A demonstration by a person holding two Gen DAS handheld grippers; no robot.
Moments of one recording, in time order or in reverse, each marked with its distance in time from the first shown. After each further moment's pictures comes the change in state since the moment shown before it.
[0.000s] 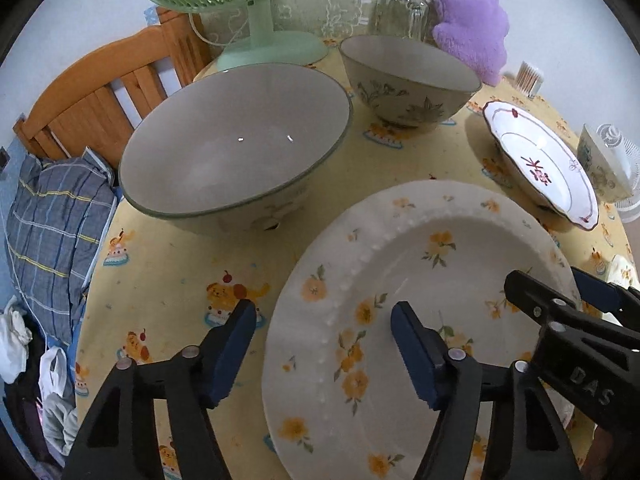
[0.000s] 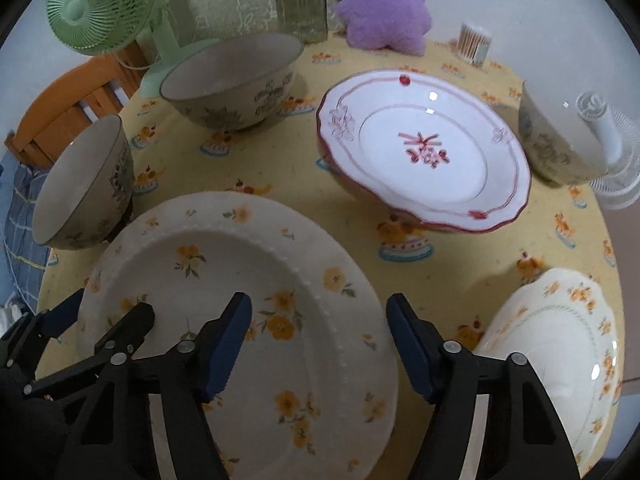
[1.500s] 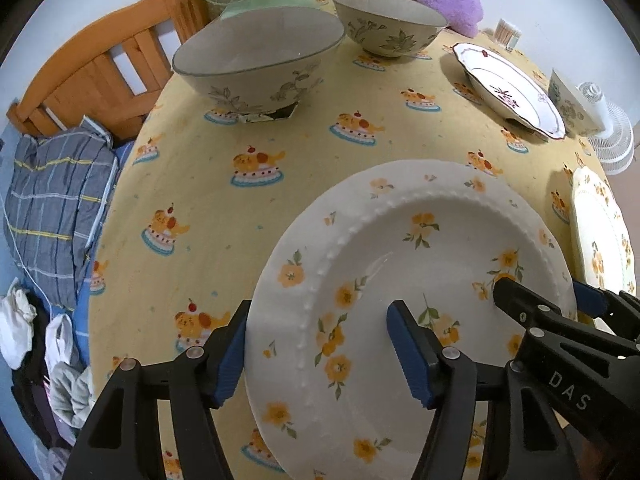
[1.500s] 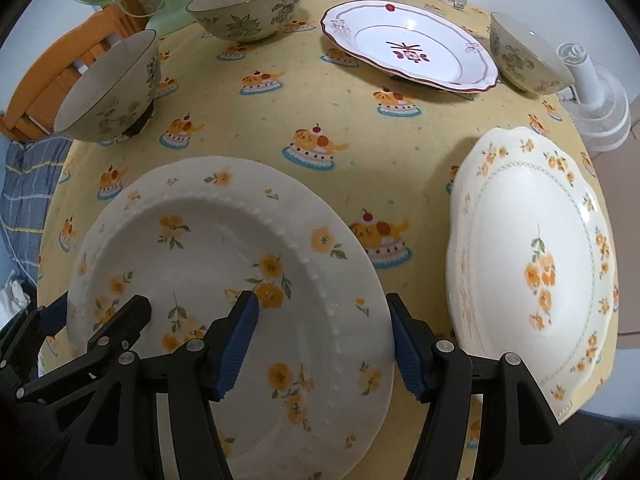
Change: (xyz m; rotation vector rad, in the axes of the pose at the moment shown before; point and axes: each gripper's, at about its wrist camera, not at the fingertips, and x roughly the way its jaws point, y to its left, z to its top) left arm -0.040 0.005 -0.061 0.041 0.148 -0.022; right arm -0.035 0.019 -0.080 0.033 0.174 -0.037
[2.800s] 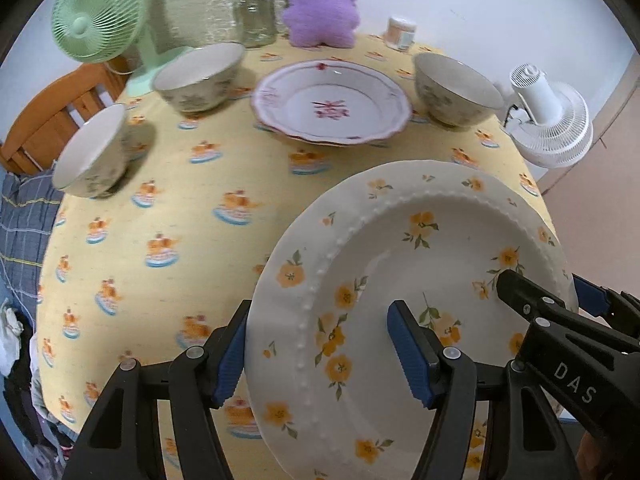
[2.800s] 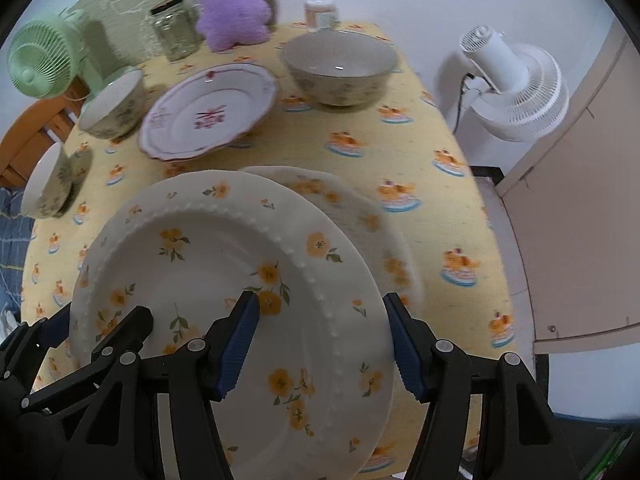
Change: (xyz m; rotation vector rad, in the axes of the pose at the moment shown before) left arm -0.032 -0.211 0.011 0.046 -0.069 -0.044; right arm -0.055 -0.215 0.005 0.087 -0.111 -0.033
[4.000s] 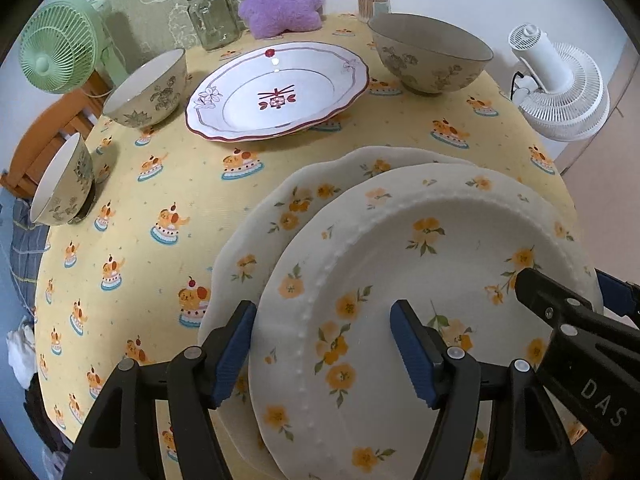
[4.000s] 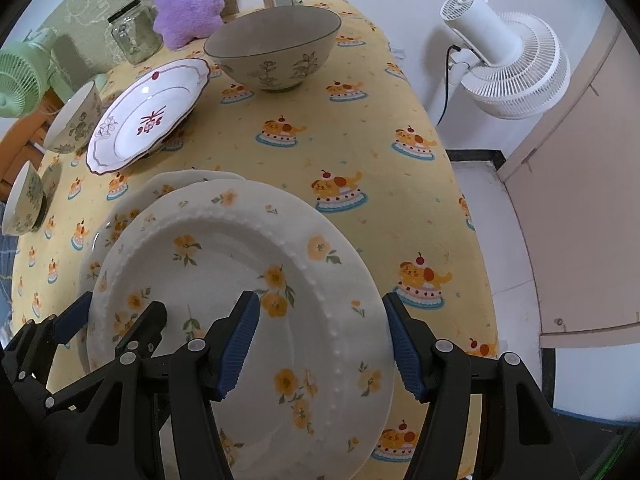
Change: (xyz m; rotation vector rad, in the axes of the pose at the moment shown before) left arm 0.048 -0.063 0.012 0.055 0.014 0.112; right arm 0.040 -0.058 0.013 0.032 0.039 0.034
